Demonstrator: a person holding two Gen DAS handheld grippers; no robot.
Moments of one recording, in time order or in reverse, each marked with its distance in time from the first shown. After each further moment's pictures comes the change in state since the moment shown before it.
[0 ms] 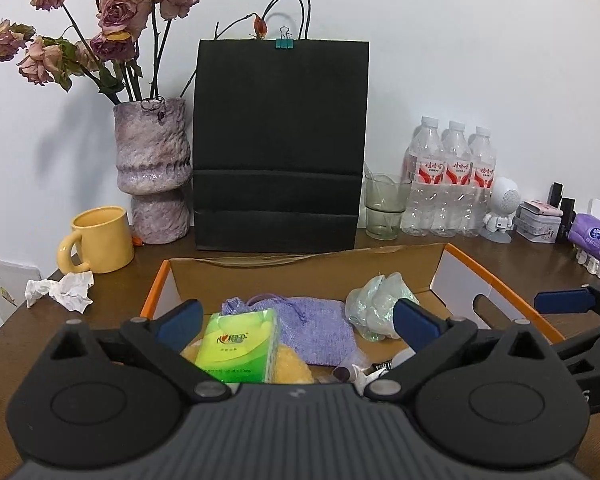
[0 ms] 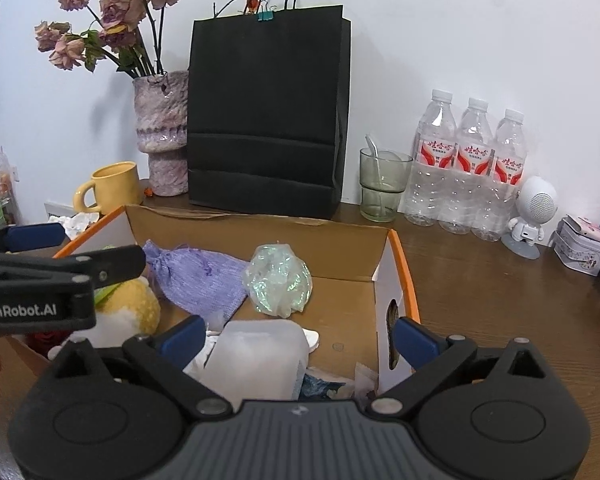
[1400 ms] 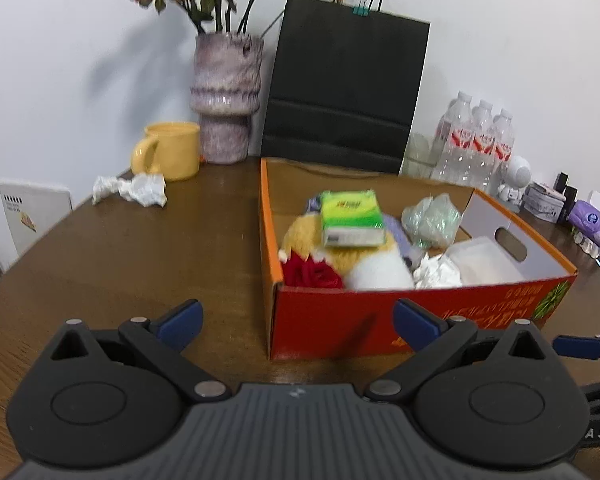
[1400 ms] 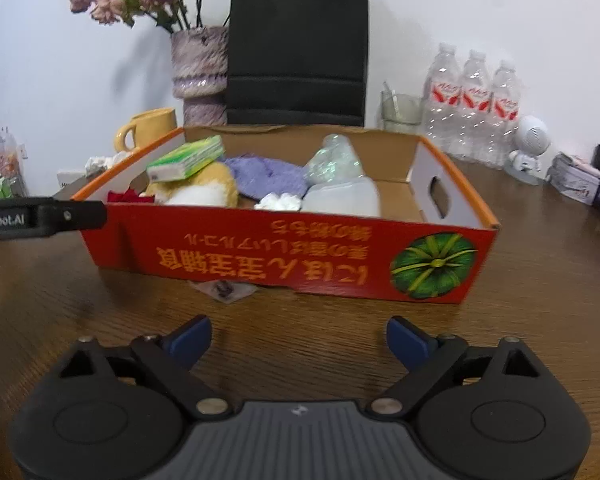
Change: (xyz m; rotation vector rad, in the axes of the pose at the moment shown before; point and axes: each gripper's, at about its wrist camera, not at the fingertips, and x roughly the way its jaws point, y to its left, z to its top) left arm -0.064 0.088 -0.072 -0.126 0.117 -0.013; right arm -0.051 0.066 -0.095 0.033 0.082 0.003
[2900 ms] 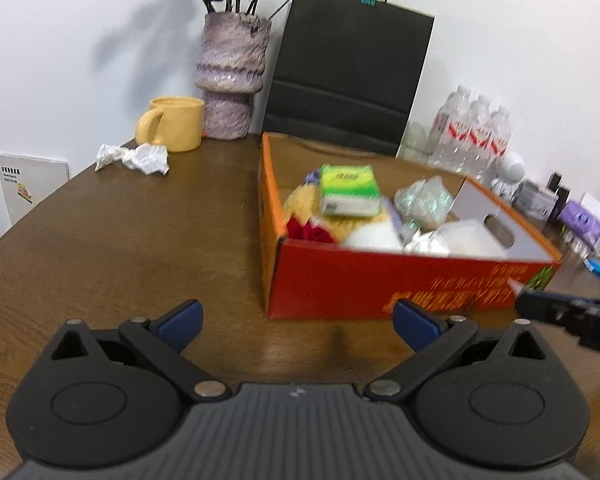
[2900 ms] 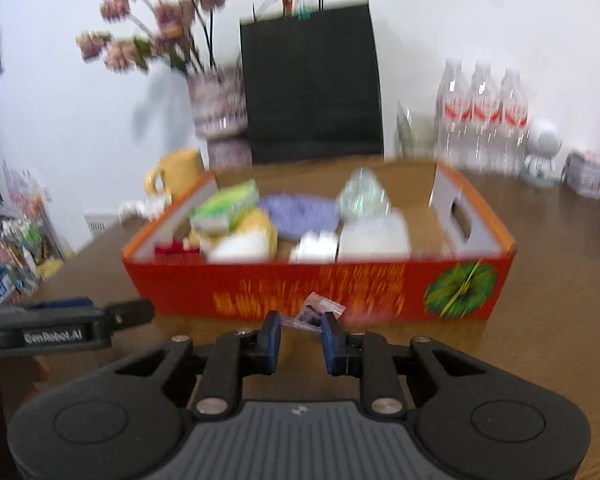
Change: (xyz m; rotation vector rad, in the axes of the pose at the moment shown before) left arm -0.019 0.005 -0.011 -0.053 0.029 -0.028; right arm -0.036 0.000 0.020 0.086 -0.096 0.094
